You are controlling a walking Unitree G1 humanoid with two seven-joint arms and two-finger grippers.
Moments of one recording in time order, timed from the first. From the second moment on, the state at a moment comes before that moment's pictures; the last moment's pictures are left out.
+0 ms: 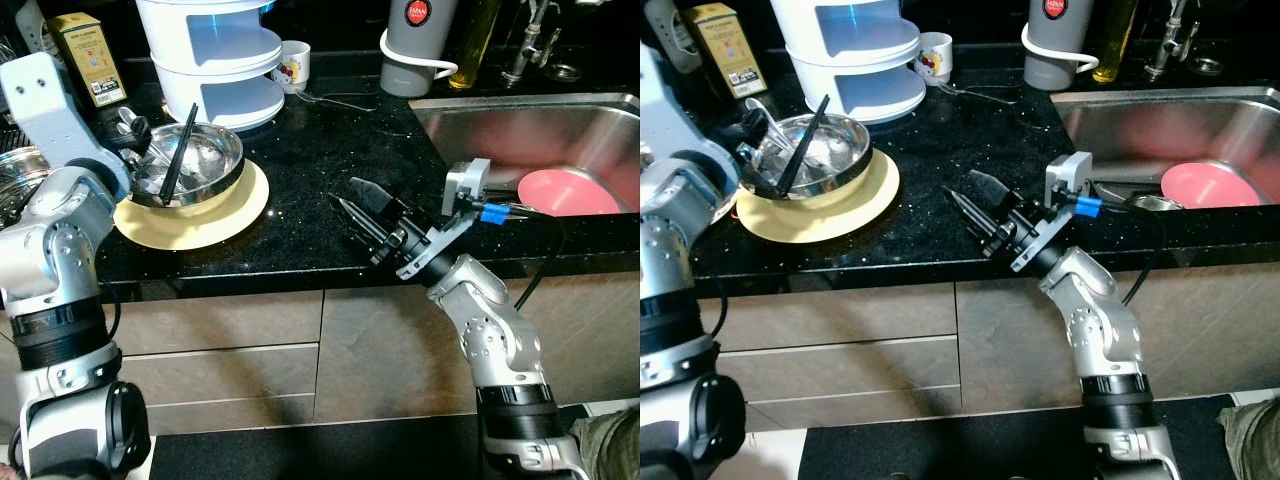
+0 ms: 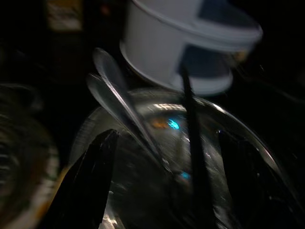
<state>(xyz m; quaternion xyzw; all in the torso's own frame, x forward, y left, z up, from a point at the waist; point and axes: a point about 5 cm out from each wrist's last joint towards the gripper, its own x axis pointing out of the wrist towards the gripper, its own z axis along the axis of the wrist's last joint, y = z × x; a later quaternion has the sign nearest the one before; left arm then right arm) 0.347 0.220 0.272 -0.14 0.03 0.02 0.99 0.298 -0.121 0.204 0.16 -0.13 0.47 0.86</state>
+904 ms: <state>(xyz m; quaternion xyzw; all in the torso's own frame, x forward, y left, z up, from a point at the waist) 0.364 0.224 0.277 -0.07 0.17 -0.02 0.98 0.281 -0.115 0.208 0.15 -0.12 0.51 0.84</state>
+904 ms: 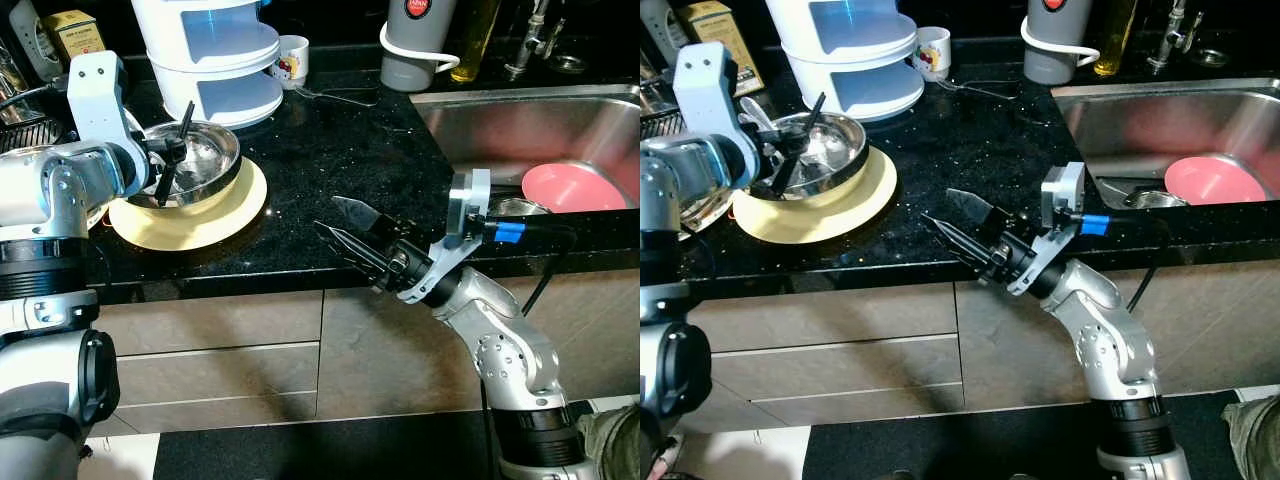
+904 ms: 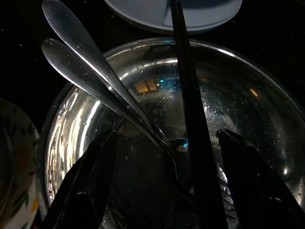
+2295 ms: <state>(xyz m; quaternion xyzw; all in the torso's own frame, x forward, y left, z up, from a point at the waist) 0.372 0.204 0.275 -0.04 0.19 -0.10 0.98 0.284 -0.118 0.208 0.15 -0.12 0.48 0.86</state>
